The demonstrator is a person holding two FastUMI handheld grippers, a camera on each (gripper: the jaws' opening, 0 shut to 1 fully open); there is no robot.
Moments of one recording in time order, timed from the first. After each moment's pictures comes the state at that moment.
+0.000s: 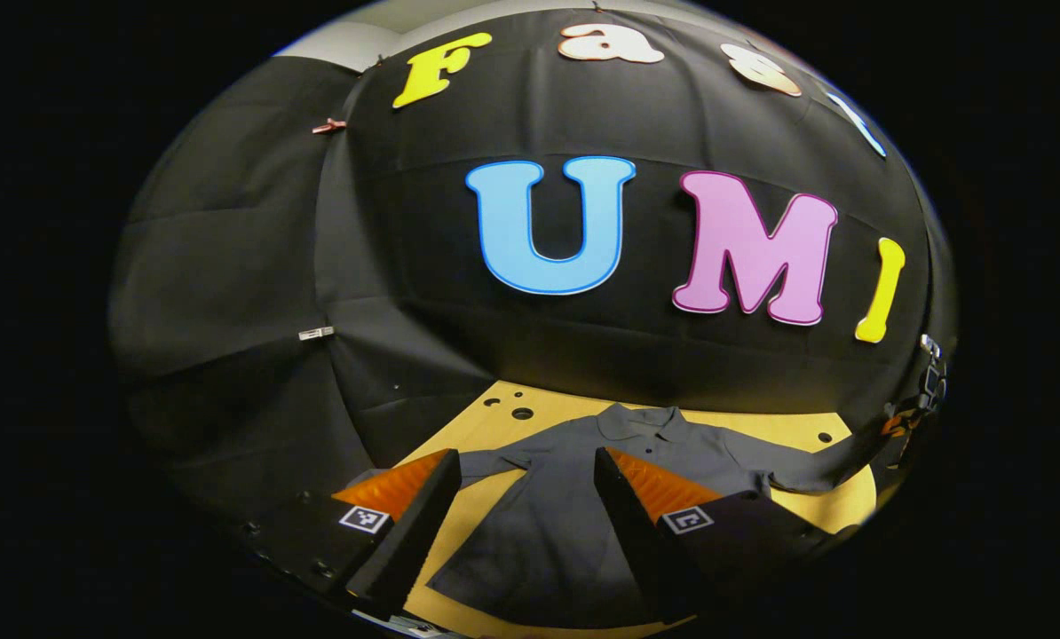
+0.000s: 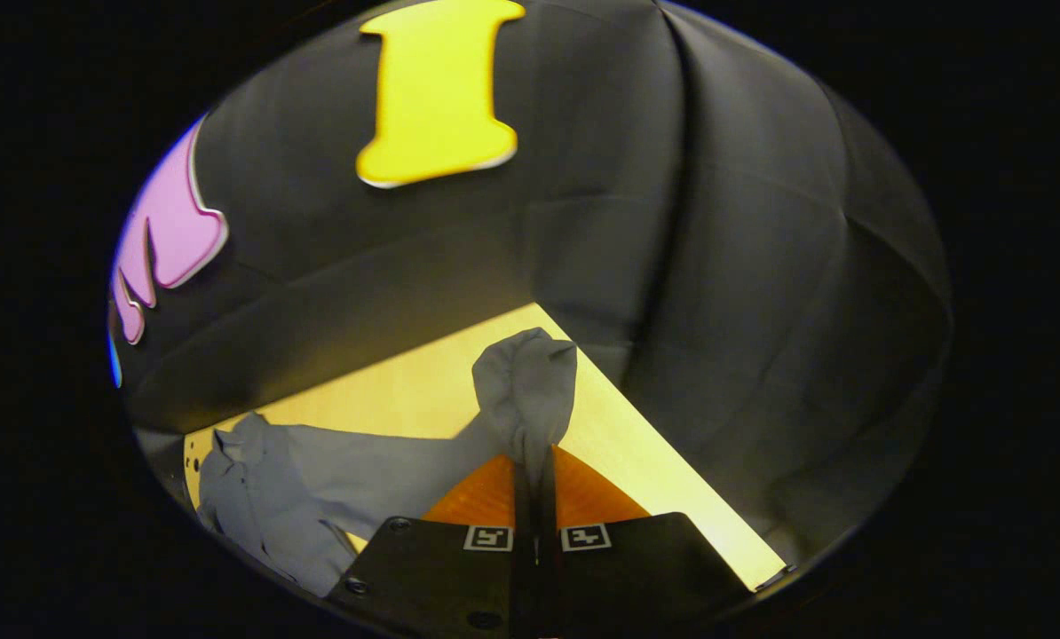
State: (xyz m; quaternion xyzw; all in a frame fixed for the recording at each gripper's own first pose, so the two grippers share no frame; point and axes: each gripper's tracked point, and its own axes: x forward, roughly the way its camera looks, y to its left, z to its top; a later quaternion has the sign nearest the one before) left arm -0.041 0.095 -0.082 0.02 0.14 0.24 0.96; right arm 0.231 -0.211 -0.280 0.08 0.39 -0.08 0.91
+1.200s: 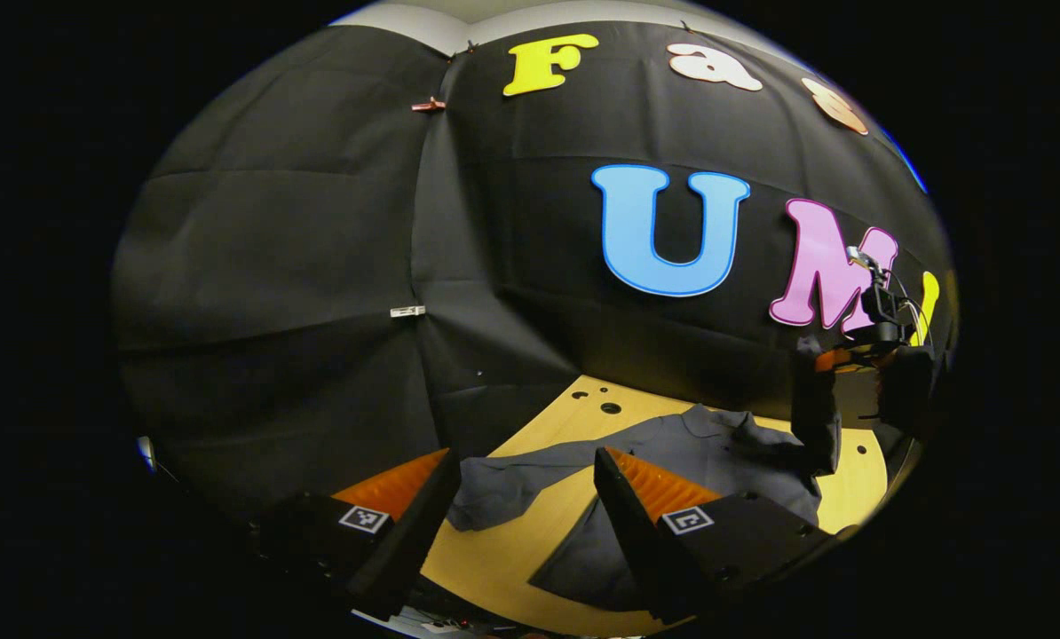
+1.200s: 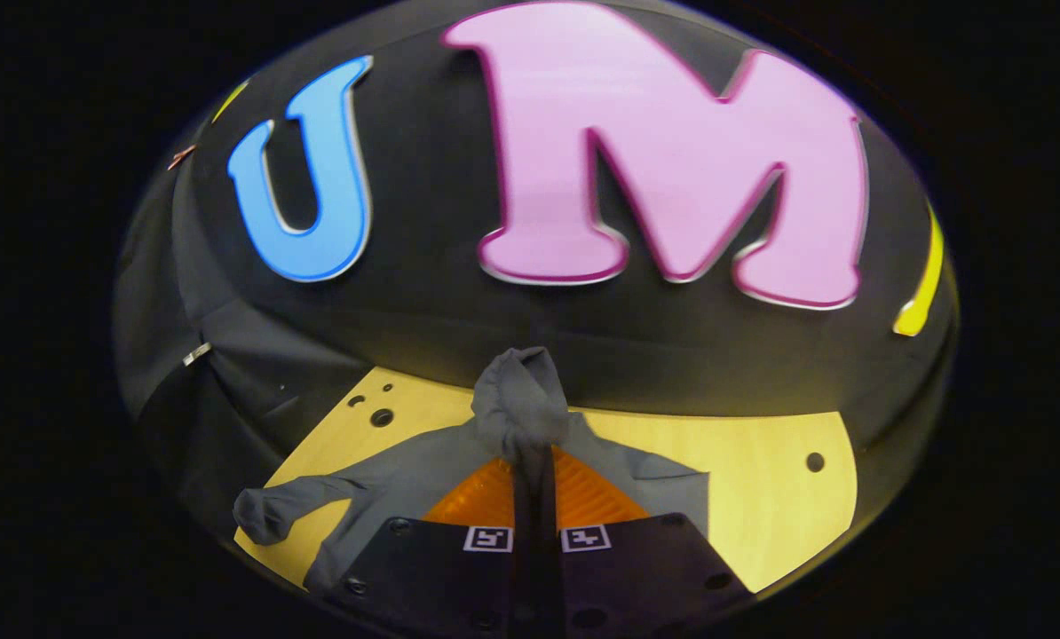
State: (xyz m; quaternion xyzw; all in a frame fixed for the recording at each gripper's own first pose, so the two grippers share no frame) left arm -0.143 0.226 -0.086 -0.01 0.13 0.32 0.94; right arm 0.187 0.234 -0.145 -0.01 0.35 0.26 0.90
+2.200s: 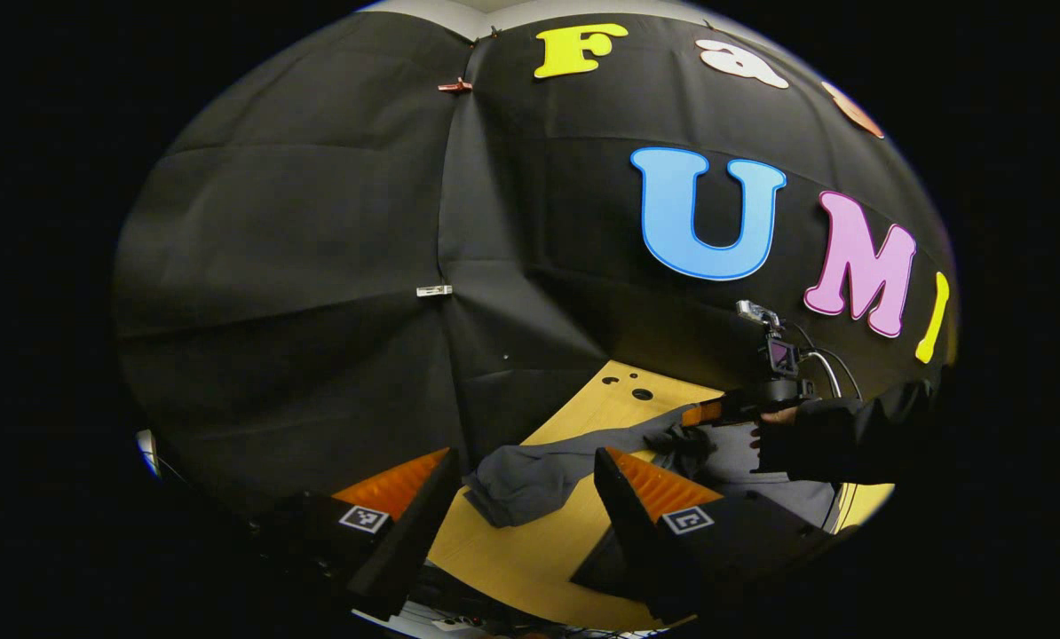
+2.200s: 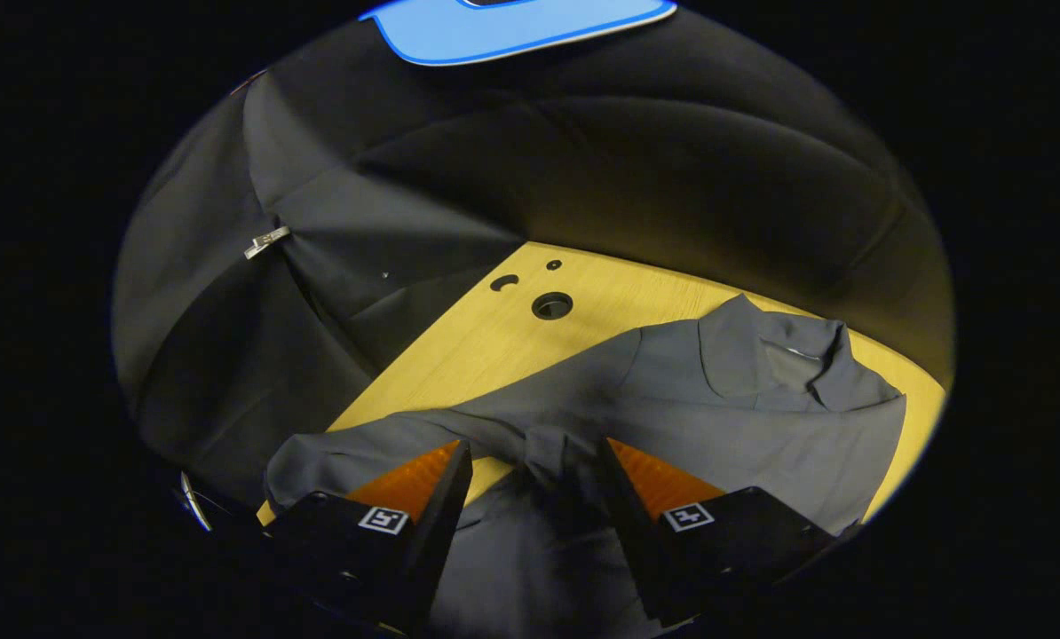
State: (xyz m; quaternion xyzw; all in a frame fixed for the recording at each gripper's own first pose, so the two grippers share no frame) left arm -0.152 0.282 -0.118 -0.02 0.14 0.34 0.93; right arm 0.038 0.437 -0.284 -0.03 0.45 0.41 0.79
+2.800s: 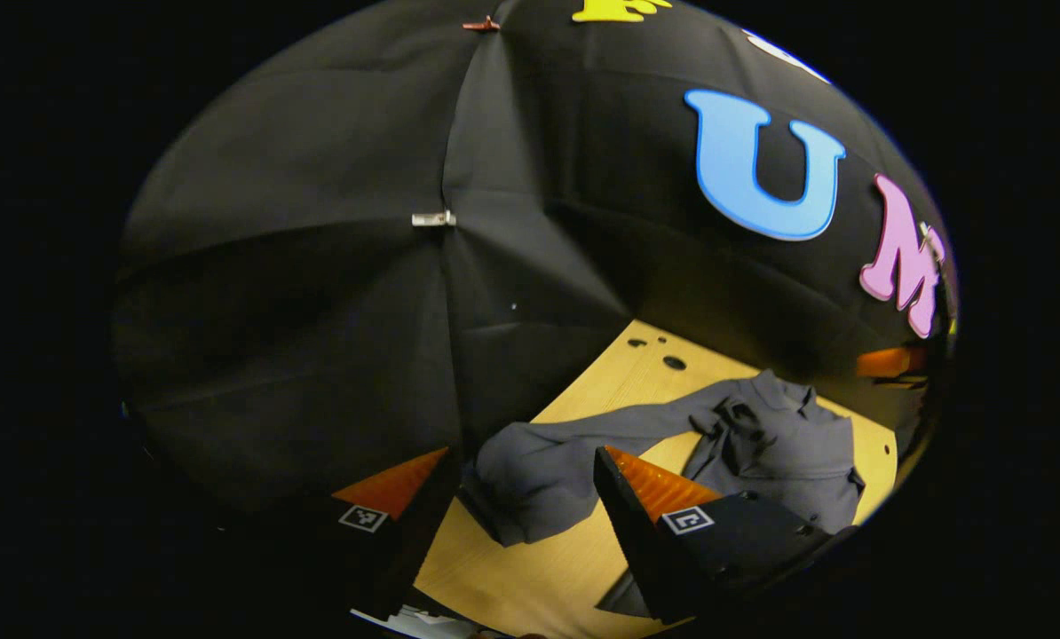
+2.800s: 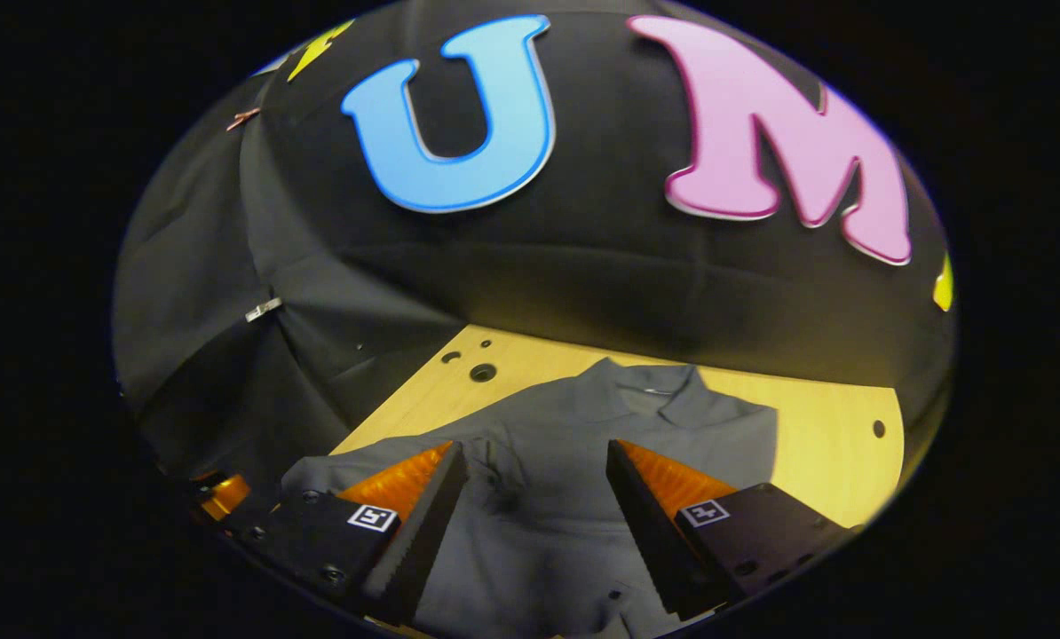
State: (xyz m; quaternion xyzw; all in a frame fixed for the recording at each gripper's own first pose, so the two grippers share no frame) left arm -0.101 0.379 -0.235 -0.08 0.23 0.34 0.91; right arm 0.061 0.284 -0.140 0.00 0.35 0.32 0.88
